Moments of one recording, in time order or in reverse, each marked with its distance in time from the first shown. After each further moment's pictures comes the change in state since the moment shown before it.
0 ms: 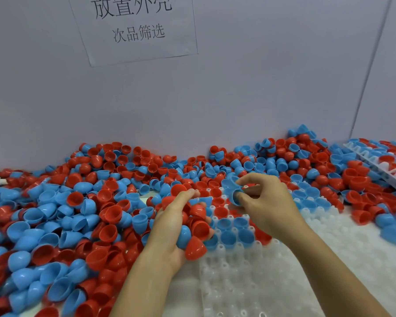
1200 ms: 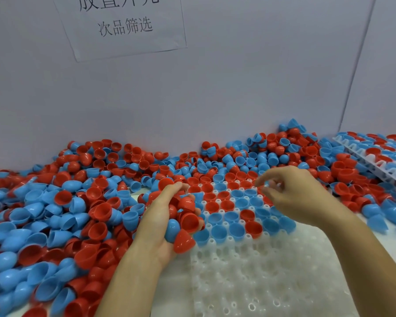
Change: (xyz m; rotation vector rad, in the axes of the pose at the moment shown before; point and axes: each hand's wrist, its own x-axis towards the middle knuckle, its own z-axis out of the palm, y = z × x) left_hand -0.004 0.004 0.001 -0.094 -0.018 -0.002; right_hand 0.005 0.013 -0.063 -0.535 -0.074 -0.082
